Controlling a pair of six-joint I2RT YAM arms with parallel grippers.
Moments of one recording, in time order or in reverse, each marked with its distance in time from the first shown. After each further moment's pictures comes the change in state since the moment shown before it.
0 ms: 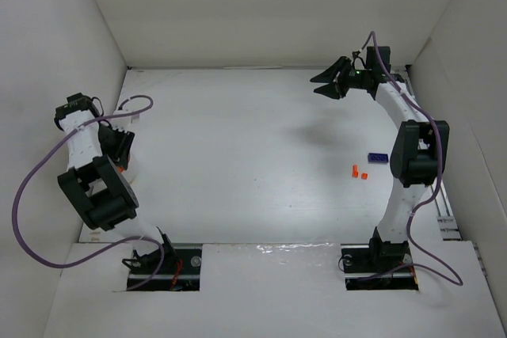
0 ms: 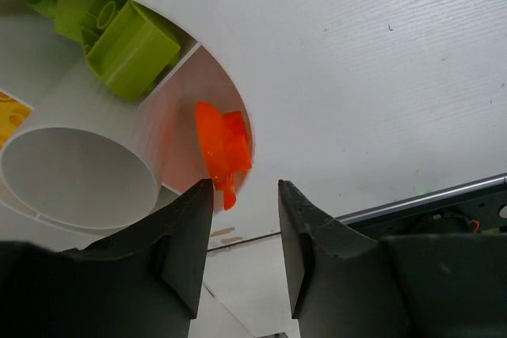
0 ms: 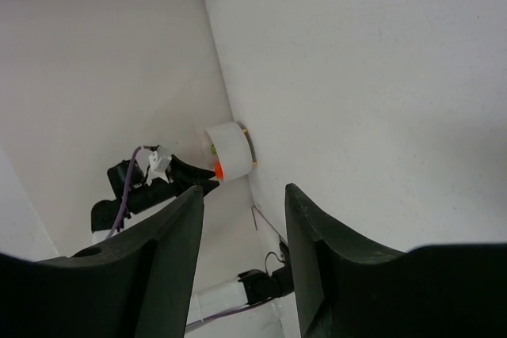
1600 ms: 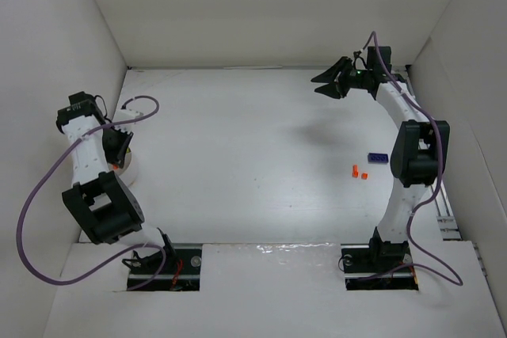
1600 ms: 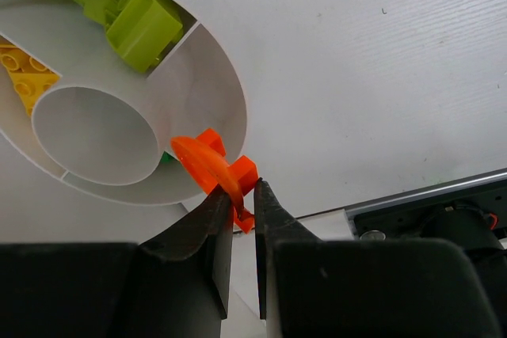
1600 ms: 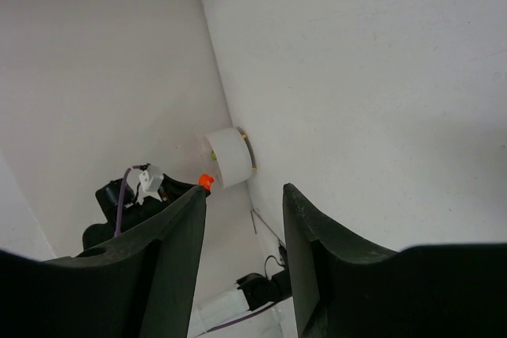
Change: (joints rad) left arm -0.037 -0.123 -0.037 -0.003 -0.041 0.019; right arm -0.005 0.000 0.000 0.000 0.011 0.000
